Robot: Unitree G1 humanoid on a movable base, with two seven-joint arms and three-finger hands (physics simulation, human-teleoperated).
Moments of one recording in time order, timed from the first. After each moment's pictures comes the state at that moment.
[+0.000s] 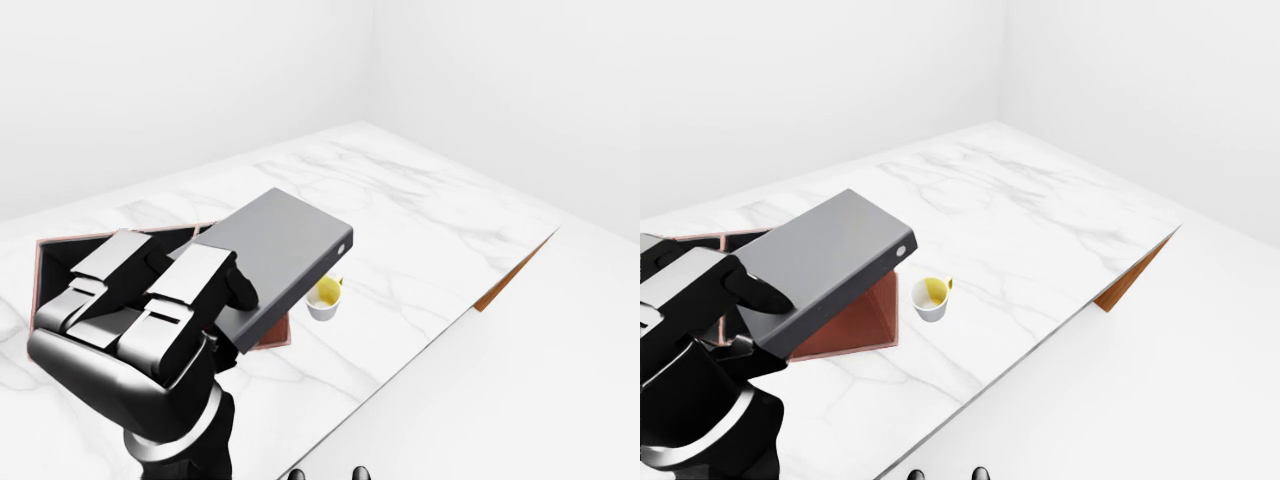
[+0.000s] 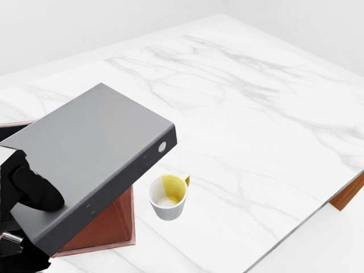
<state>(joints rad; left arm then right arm) 0.07 0.00 -0.16 -0.90 1.37 -0.09 0.52 0.52 -0.32 -1.57 0.12 1.15 0.09 0.70</state>
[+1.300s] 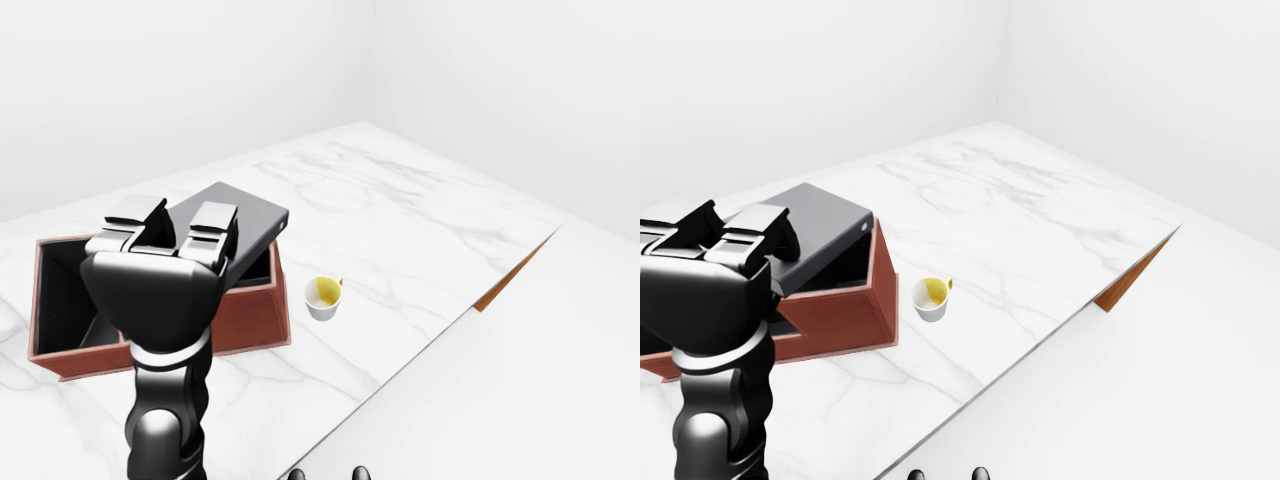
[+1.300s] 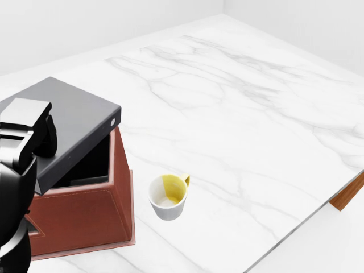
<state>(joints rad) -0.13 0.12 0.05 -0.62 1.58 -0.09 0.52 0.52 -0.32 -1.57 0.13 1.14 0.09 0.70</state>
